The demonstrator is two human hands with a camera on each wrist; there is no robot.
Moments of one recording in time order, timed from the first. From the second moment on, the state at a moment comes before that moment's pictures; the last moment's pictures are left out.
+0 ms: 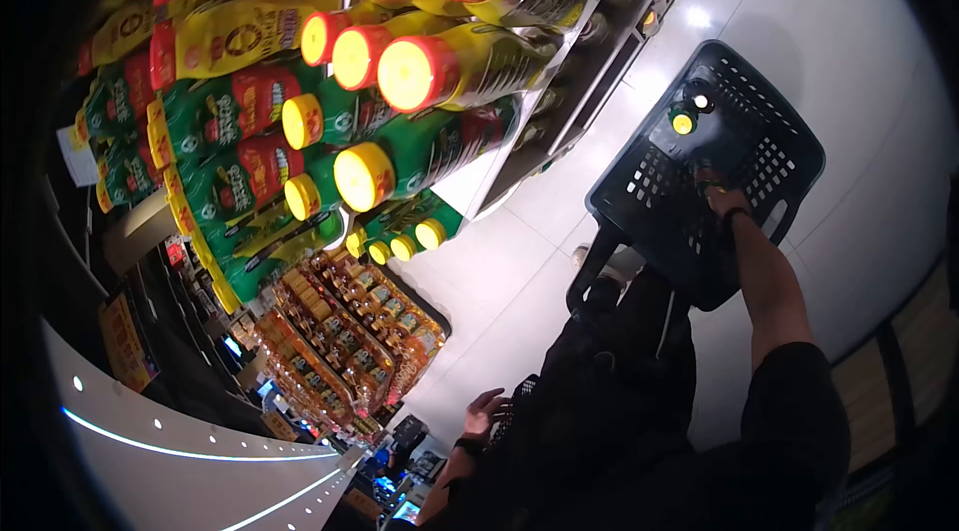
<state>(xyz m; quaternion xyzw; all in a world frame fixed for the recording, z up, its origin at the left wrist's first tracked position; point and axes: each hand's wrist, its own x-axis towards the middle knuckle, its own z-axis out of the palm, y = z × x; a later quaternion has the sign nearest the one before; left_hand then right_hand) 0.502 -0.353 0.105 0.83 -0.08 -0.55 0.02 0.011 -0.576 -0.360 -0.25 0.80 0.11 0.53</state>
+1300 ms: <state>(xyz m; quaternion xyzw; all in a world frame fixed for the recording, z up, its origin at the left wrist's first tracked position) 0.509 -0.294 0.126 0.58 -0.66 -0.30 0.37 0.245 -0.392 0.249 -0.59 0.57 -0.14 0.55</state>
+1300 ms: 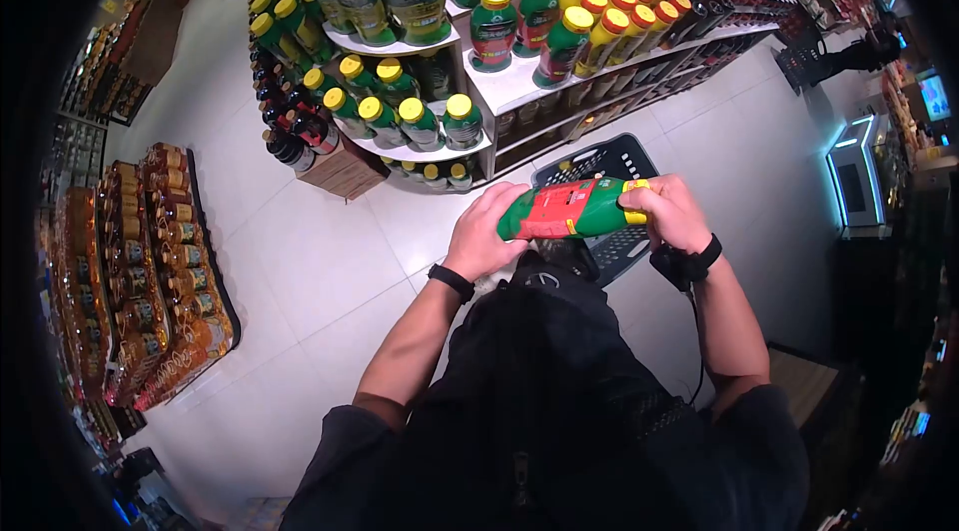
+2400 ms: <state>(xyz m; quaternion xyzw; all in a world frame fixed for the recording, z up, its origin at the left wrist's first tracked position) 0.529 -0.321 0.099 0.42 -0.39 -0.62 0.54 0.356 -0.479 0.267 -0.86 0.39 -0.25 0.22</state>
